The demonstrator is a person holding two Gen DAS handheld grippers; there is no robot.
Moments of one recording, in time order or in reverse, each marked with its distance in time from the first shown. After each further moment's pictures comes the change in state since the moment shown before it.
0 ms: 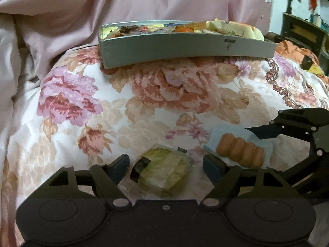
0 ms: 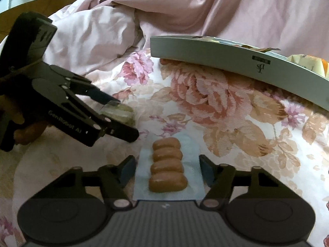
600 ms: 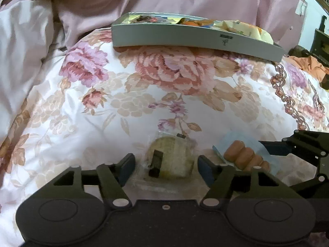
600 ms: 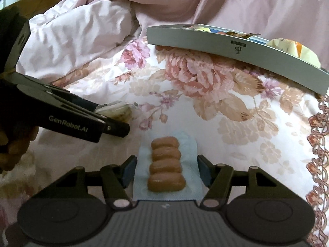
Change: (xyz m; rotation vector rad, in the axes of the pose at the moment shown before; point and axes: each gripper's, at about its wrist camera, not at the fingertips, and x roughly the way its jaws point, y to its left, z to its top) left arm -0.032 -0.058 -0.023 -0.200 0.032 0.134; right arm -0.049 0.000 -0.023 0.032 0.089 -0.016
